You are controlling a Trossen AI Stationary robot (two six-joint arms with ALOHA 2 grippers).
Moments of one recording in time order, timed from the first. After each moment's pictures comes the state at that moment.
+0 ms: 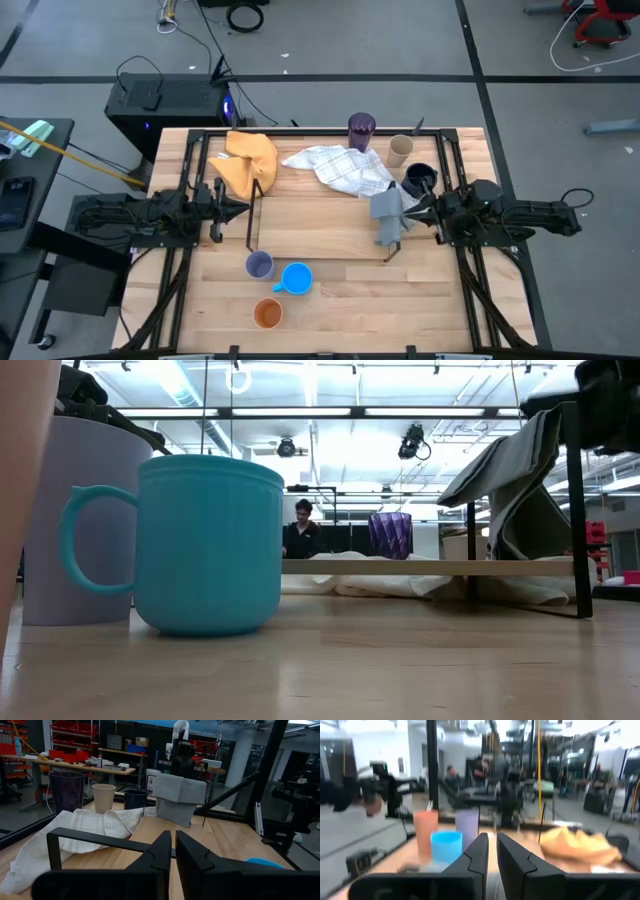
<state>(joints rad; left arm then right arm) -0.05 0.01 0.01 0.06 -0.17 -0.15 -0.08 0.00 0.06 0.08 -0.26 -0.01</state>
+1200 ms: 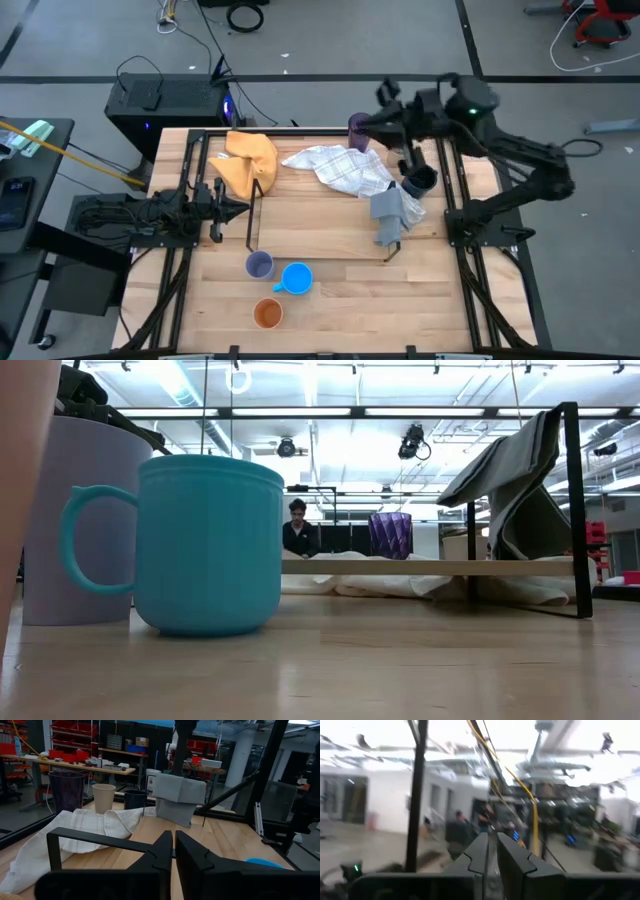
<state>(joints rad) -0.05 0.01 0.01 0.06 -0.17 -0.15 -0.21 1.29 1.52 0.15 -0.45 0.05</state>
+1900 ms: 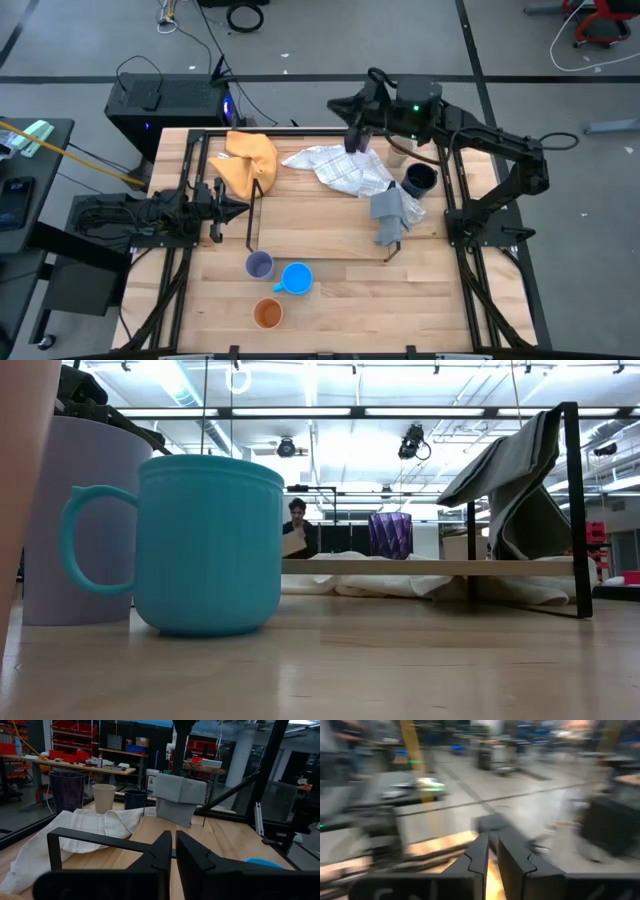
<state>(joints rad) -0.05 0.01 0.01 0.06 -0.17 -0.15 -0.20 1.47 1.75 -0.40 0.28 0.00</state>
